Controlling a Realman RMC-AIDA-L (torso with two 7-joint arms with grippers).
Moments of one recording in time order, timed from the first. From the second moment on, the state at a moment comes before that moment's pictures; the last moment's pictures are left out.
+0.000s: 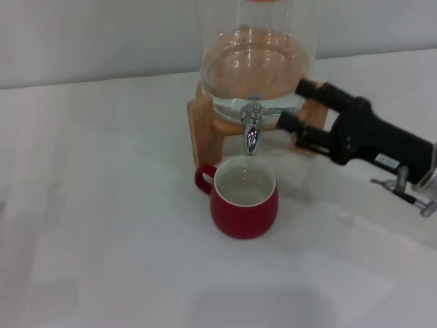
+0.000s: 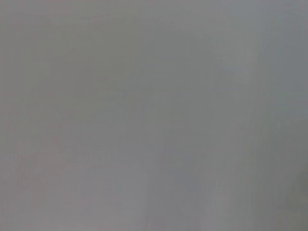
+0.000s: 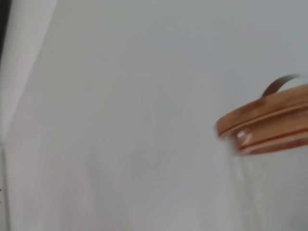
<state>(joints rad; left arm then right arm) -0.23 -2.09 -1.74 -0.20 0.14 -1.24 2.83 0.41 1.97 -1.50 -0.29 -0.64 -1.59 0.85</state>
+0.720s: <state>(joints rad) -0.23 -2.09 -1.74 -0.20 0.13 -1.24 2.83 0.39 1.97 -1.29 -0.28 -0.64 -1.50 0.83</state>
